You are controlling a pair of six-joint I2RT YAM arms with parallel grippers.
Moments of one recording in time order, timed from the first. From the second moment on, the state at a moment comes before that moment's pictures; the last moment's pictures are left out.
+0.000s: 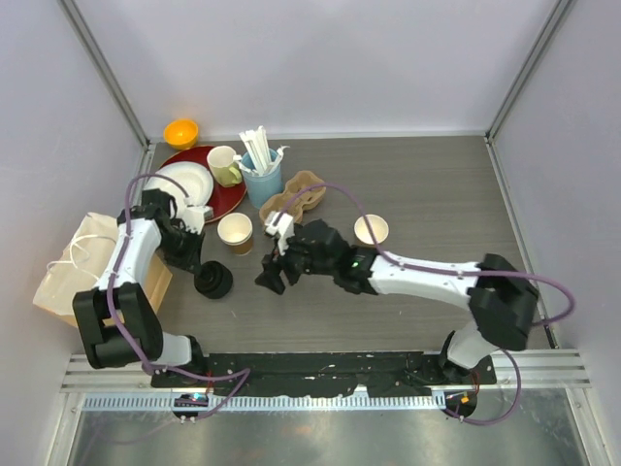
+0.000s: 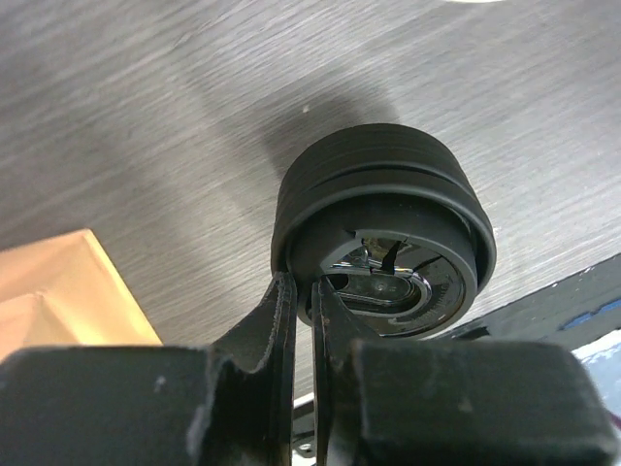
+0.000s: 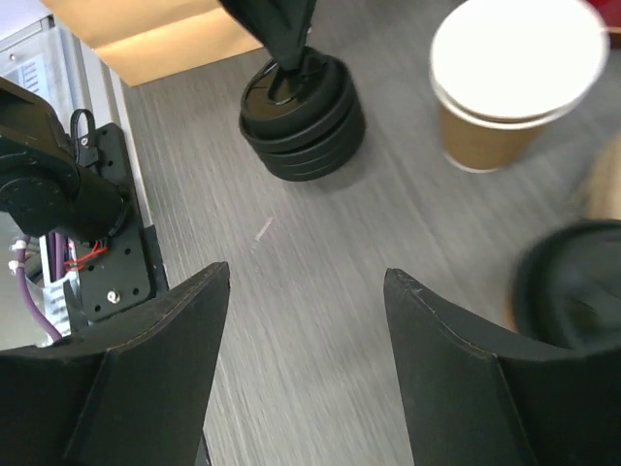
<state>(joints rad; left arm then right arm) 0.14 1.37 1.03 -1.02 0.31 0.52 1.02 1.48 0.98 0.16 -0.22 0.11</state>
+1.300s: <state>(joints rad) 0.29 1.36 0.97 -0.99 0.42 0.50 1.09 2.10 1.32 0.39 -0.13 0.37</state>
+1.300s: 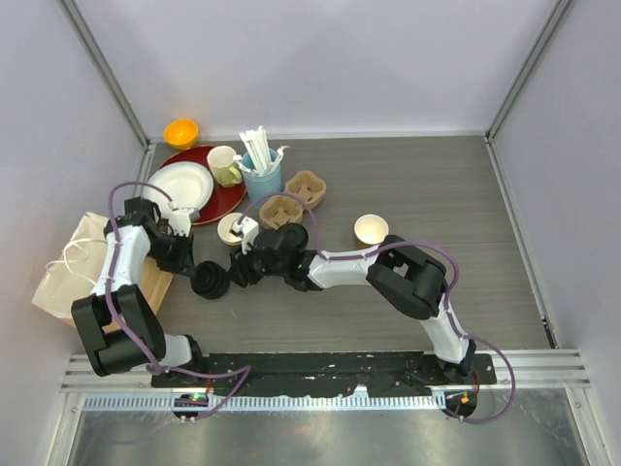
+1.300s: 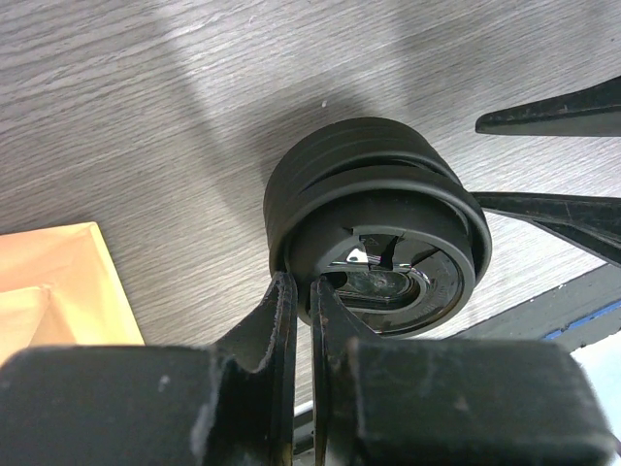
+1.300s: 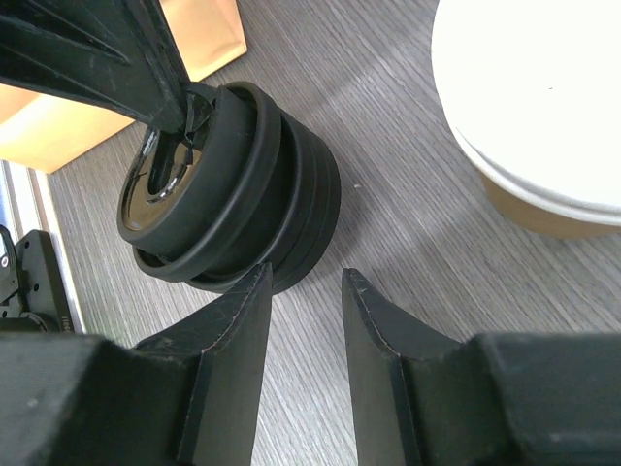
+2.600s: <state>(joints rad) 0.01 1.32 1.44 -1.15 0.31 0.40 1.09 1.59 1.23 0.07 -0.22 0.14</state>
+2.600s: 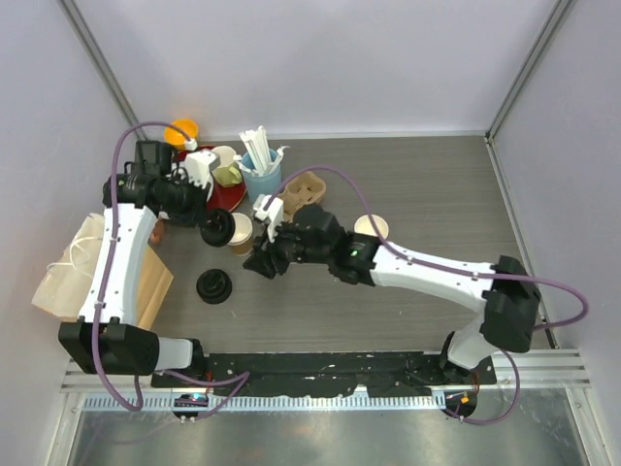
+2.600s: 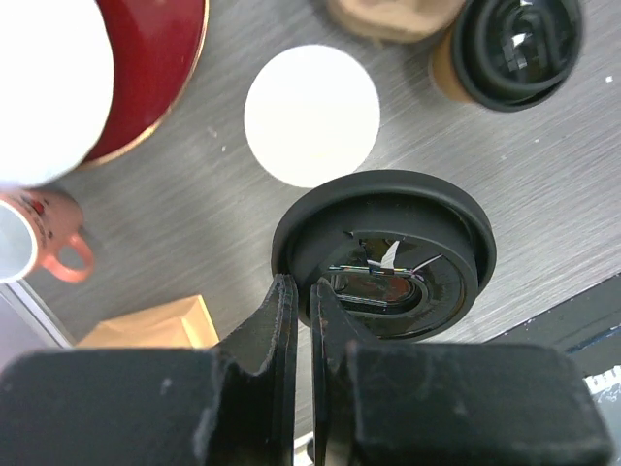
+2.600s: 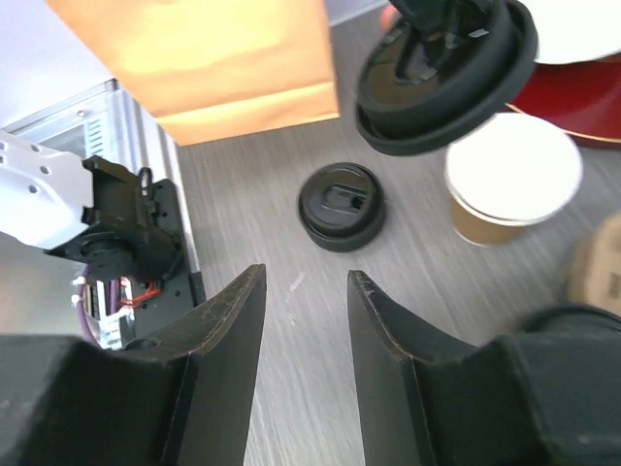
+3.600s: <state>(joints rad) -0.67 1.98 2.21 -1.31 0.15 0.36 0.22 1.51 1.05 -0.33 -0.13 0.24</state>
